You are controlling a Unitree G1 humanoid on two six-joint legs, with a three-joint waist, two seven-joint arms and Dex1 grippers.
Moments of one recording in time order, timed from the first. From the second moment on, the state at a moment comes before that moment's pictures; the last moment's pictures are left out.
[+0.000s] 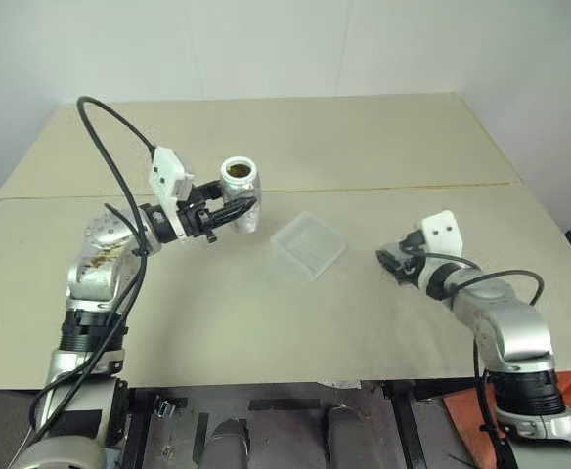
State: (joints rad) left arm -0.66 0.50 0.07 0.12 -0.39 0.32 -0.87; right arm -0.36 -0.52 -0.04 -0.21 0.27 0.81 0.28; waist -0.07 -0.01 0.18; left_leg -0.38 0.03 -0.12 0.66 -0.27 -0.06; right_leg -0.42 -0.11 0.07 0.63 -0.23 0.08
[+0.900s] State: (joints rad) left arm -1.37 0.38 -0.99 1.12 1.38 -0.51 0.80; right arm -0.58 -0.77 -0.16 -0.49 0.77 1.16 0.65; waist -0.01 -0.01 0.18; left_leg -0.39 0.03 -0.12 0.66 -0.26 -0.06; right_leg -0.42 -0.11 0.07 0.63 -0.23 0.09
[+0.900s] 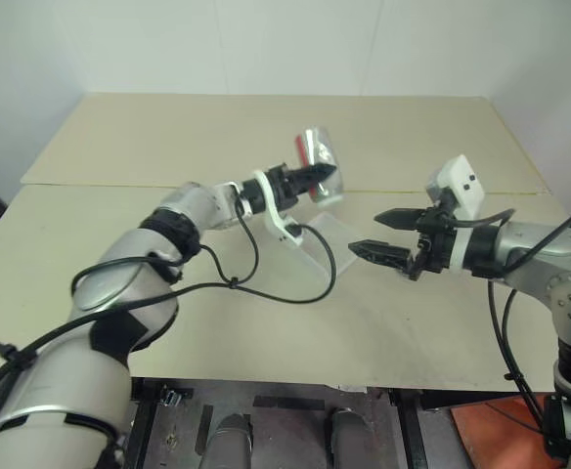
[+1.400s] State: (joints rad) left arm -1.42 0.33 -1.07 1.24 1.40 -0.50 0.87; right arm -0.56 -0.76 -0.18 -0.56 0.85 1.16 0.56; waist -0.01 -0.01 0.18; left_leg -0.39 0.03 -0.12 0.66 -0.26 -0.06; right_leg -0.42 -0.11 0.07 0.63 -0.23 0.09
